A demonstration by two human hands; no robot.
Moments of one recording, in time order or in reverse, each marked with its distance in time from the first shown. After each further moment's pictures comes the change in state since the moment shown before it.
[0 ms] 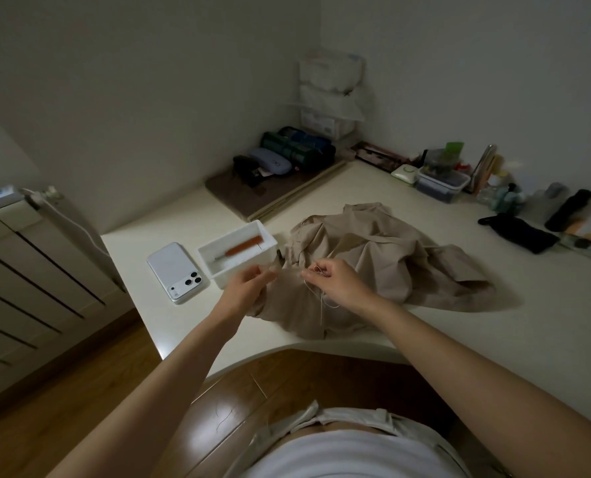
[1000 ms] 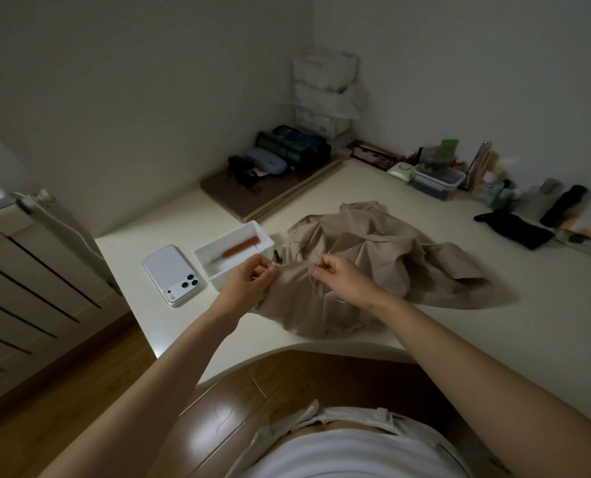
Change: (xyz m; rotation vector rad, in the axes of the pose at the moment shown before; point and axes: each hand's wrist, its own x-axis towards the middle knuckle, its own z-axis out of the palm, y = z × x) left_hand 0.003 0.013 0.001 0.088 -0.033 0.072; right_hand -0.002 -0.002 -0.013 0.029 -0.040 0.031
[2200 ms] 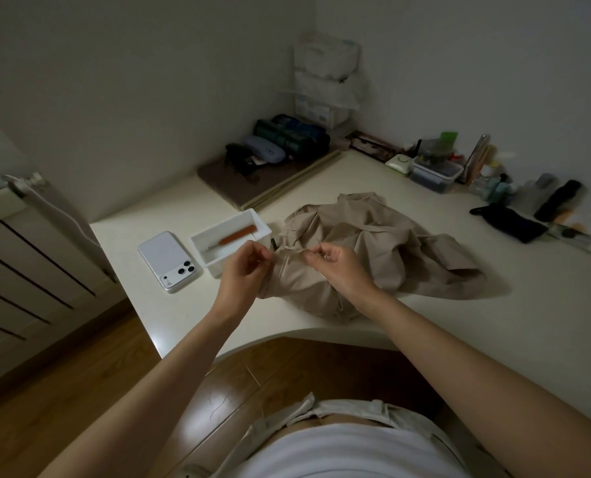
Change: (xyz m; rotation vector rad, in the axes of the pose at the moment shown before) left_hand -0.014 -0.009 0.011 -0.165 0.137 0.243; right_hand -0.014 -0.002 0.012 0.224 0.138 -0.080
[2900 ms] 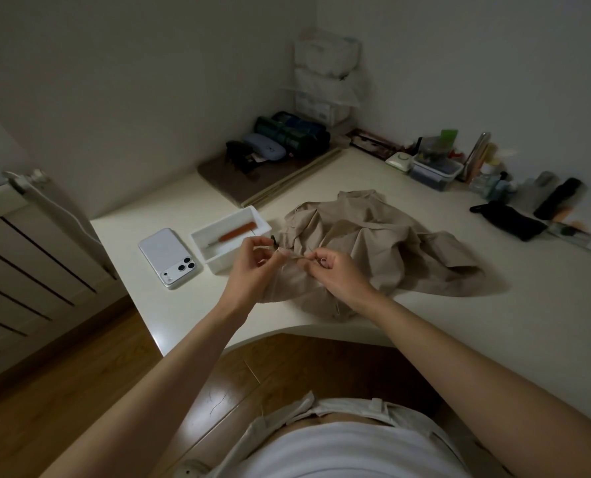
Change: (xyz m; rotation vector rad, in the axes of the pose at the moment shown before) left_hand -0.008 0.018 0.011 -0.085 -0.025 -0.201; right_hand -0.006 0.007 0.002 -0.110 -0.074 -0.032
